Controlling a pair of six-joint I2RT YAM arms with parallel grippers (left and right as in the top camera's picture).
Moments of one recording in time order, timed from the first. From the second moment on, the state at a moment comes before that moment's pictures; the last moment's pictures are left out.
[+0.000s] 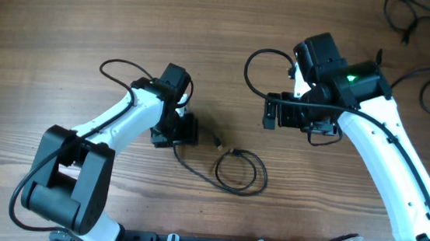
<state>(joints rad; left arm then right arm) -0.36 1.75 1.02 -0.84 0.27 -0.45 0.39 1.55 1.48 -1.34 -0.14 0.36</state>
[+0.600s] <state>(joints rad) -0.14 1.75 1.02 -0.66 0.32 -0.69 0.41 1.58 1.07 -0.89 -0.43 0.29</state>
